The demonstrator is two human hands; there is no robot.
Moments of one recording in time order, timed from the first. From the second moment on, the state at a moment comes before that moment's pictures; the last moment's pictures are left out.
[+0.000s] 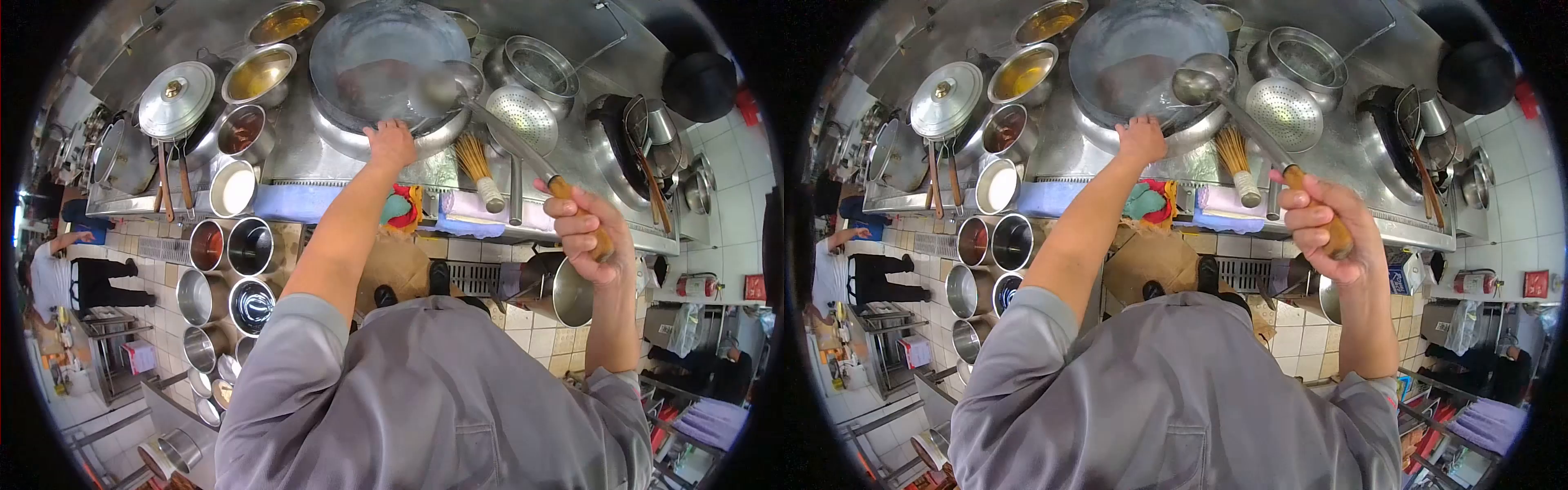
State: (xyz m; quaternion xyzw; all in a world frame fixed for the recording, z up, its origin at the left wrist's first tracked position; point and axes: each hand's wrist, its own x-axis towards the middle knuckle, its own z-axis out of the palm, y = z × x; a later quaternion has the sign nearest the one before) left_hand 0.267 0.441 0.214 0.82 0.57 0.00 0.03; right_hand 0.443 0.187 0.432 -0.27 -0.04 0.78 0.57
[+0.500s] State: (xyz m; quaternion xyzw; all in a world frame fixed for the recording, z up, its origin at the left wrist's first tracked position) left_hand 0.069 0.273 0.161 0.64 0.64 0.29 0.31; right_hand 0.538 0.218 0.314 -0.73 -0.35 0.38 0.45
